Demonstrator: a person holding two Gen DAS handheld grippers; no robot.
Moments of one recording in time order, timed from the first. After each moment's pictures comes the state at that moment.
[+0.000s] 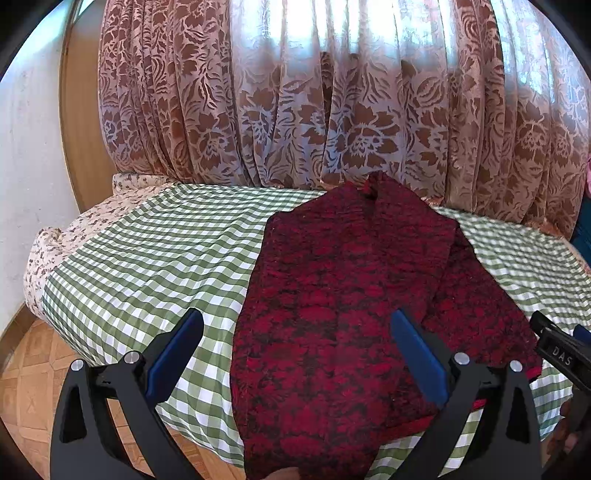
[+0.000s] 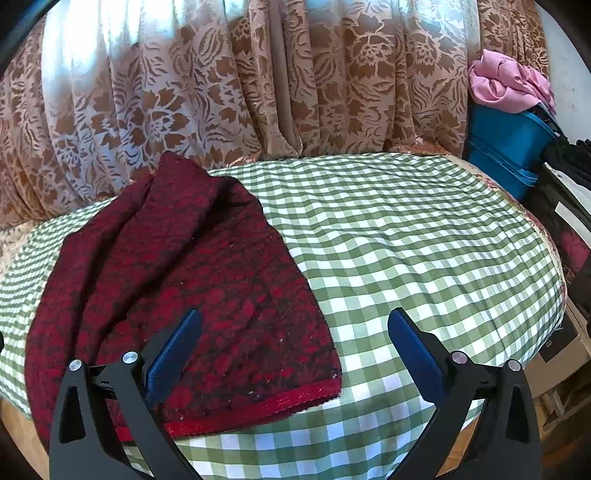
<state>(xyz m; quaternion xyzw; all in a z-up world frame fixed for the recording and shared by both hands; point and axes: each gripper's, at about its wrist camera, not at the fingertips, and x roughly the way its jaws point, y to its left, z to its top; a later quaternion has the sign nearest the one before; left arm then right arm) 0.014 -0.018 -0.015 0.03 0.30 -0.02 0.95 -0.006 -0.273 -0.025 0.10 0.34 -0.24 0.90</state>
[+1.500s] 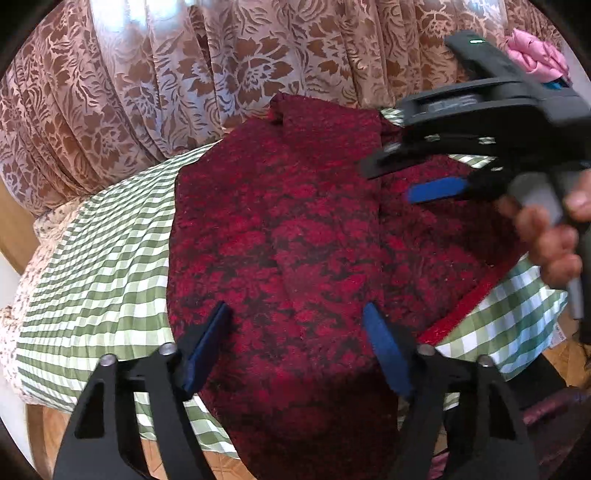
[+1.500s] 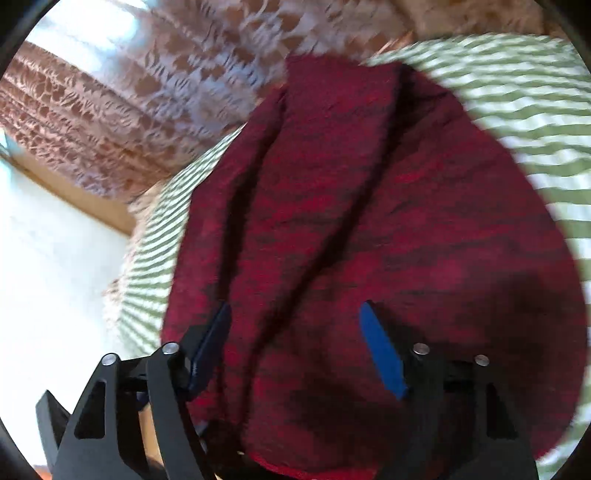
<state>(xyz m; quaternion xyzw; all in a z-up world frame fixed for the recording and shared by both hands) 0.029 -0.042 -0.063 0.17 0.37 -0.19 0.89 0.112 -0.241 -0.066 0.30 0.47 0.10 0.82</state>
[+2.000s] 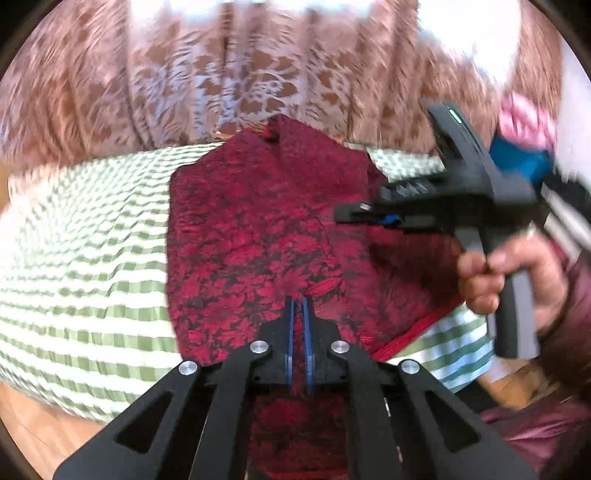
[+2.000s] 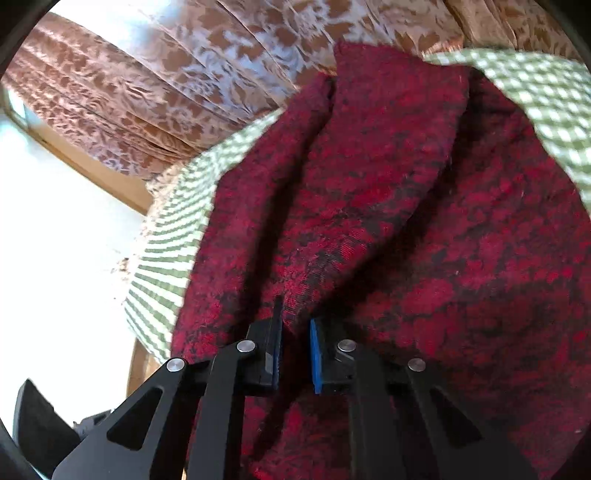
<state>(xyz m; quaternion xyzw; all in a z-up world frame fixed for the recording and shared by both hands) 0.033 0.016 -0.025 0.02 0.38 -0.26 0.89 0.130 -0.216 -0.058 0.26 0.47 0.15 0.83</state>
